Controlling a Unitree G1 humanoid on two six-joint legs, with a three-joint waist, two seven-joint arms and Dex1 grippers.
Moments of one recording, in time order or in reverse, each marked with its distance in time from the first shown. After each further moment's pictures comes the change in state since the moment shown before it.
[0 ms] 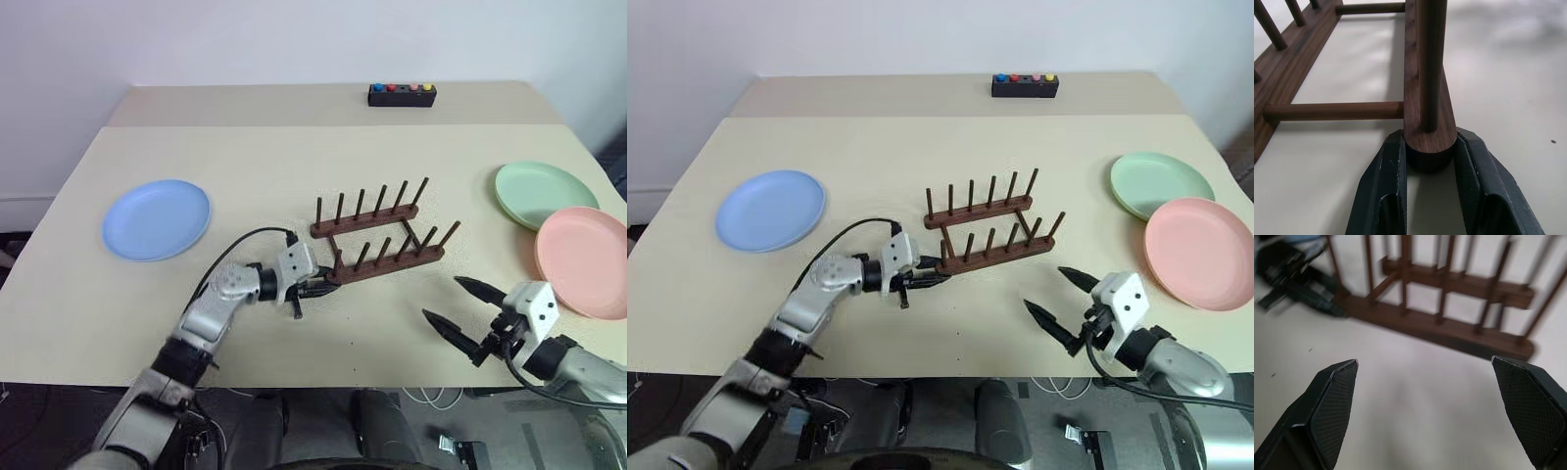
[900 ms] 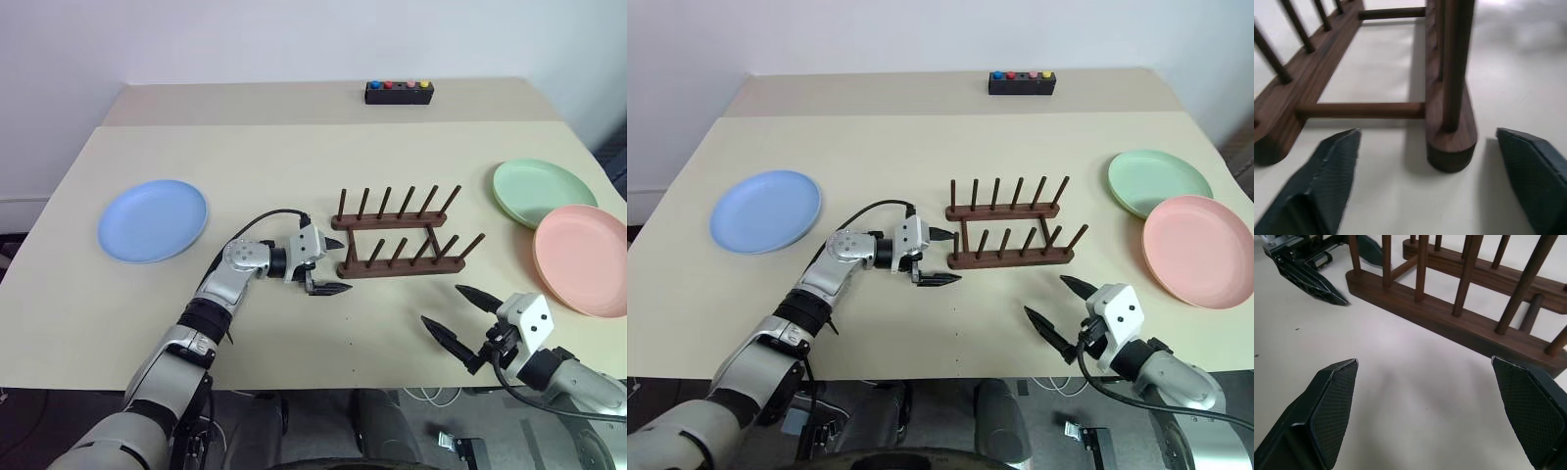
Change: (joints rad) left arm -0.141 -0.078 0.052 0.323 0.034 -0.204 -0.073; right arm 0.038 0.039 0.004 0.009 -0.066 -0.049 -0.068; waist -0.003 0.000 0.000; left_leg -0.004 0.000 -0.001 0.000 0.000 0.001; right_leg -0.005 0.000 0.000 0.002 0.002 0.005
